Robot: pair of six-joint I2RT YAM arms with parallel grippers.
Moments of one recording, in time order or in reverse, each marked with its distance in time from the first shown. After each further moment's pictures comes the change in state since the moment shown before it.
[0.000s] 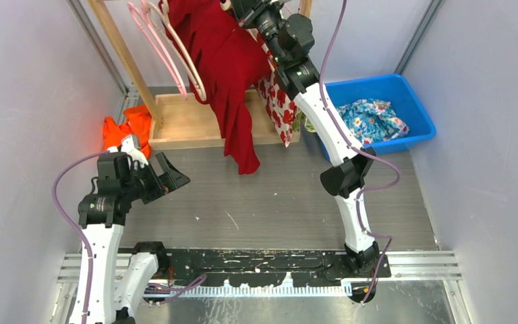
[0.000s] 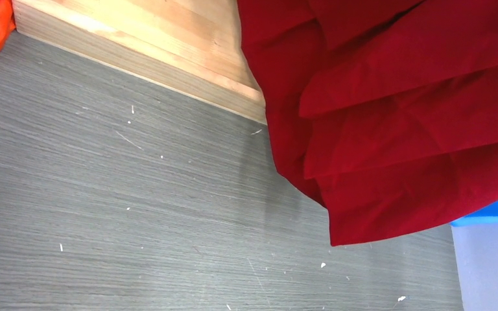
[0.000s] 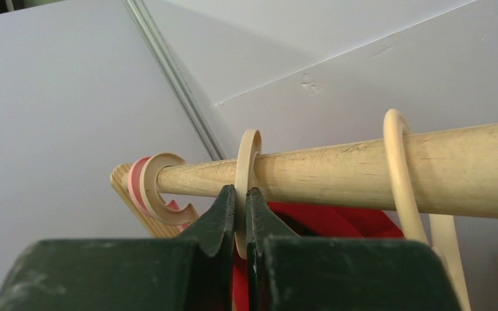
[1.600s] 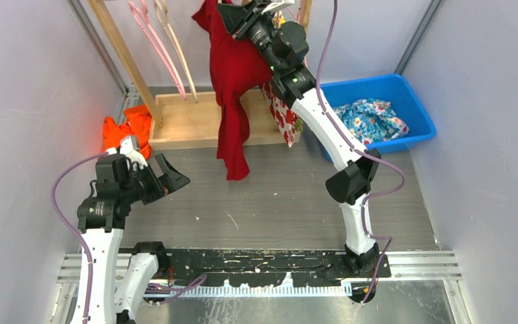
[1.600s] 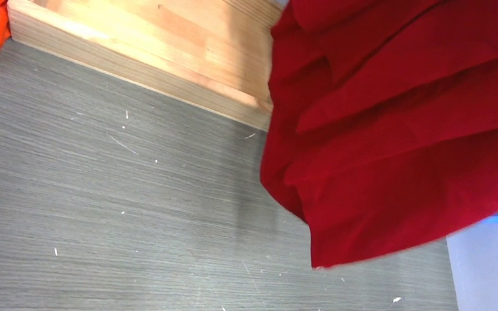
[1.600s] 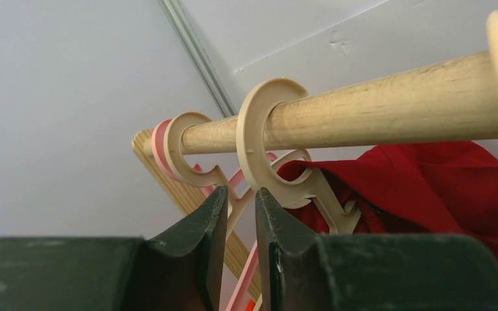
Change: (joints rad) left arm 0.000 -0.027 -0.008 0.008 0.009 -0.004; right arm 0.043 -0.095 -0.195 0.054 -0.024 0.011
